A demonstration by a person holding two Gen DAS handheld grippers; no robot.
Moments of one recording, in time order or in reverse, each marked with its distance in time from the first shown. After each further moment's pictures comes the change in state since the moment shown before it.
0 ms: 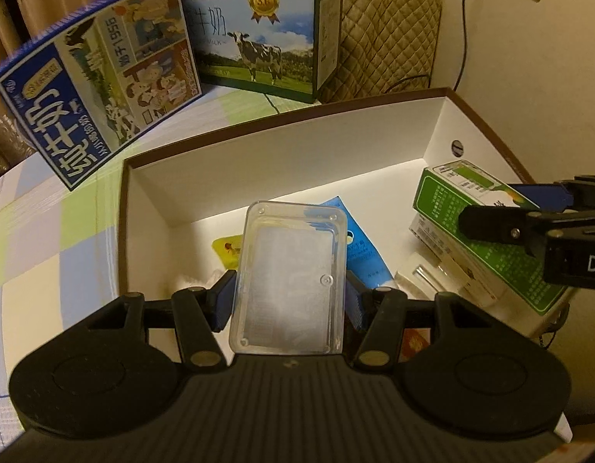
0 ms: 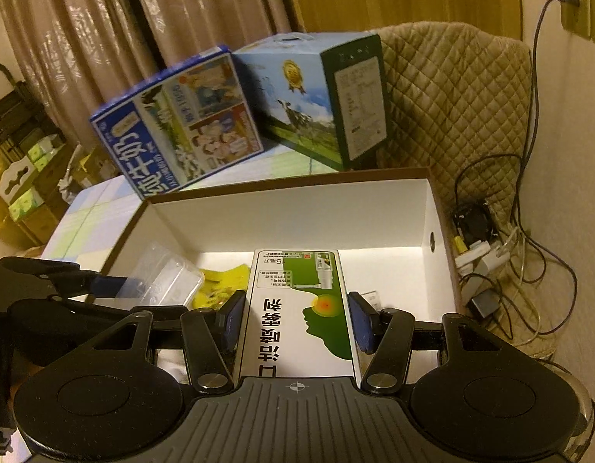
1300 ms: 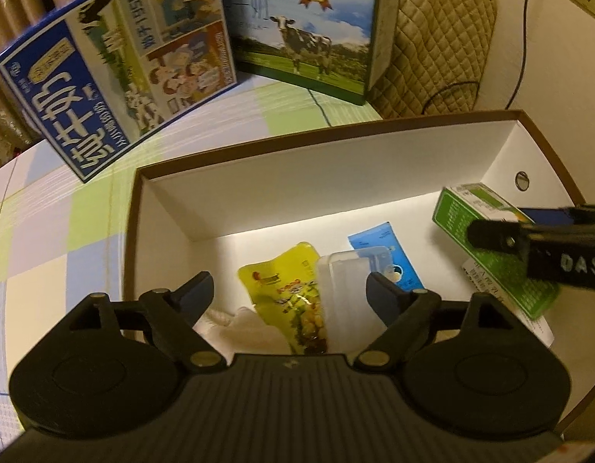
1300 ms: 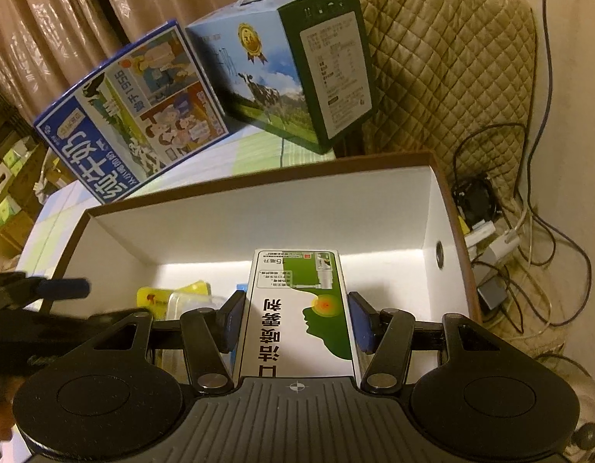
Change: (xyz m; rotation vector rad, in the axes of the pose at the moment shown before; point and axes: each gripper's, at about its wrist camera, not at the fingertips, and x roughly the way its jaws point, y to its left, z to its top) left arm 0.040 0.022 0.027 -0.094 0.035 0.090; right arm 0.073 -0.026 0.030 0.056 0.067 -0.029
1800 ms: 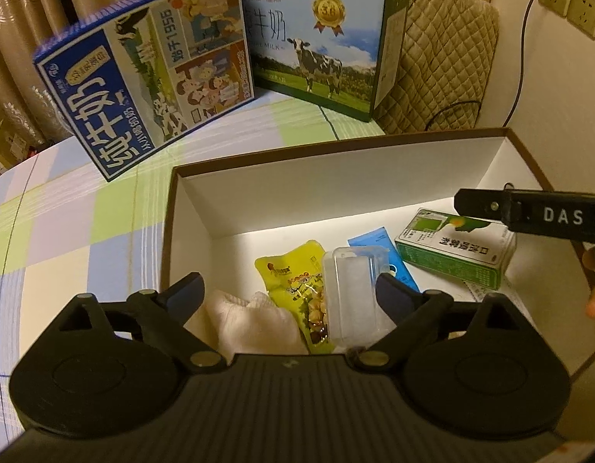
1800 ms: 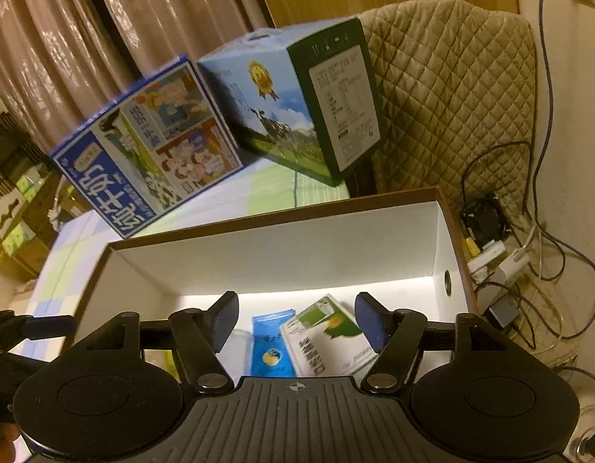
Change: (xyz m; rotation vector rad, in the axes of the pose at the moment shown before) left arm -0.040 0.005 -0.015 -0.037 -0.056 0.014; right arm -0.030 0.003 0.000 0.038 -0.087 0.053
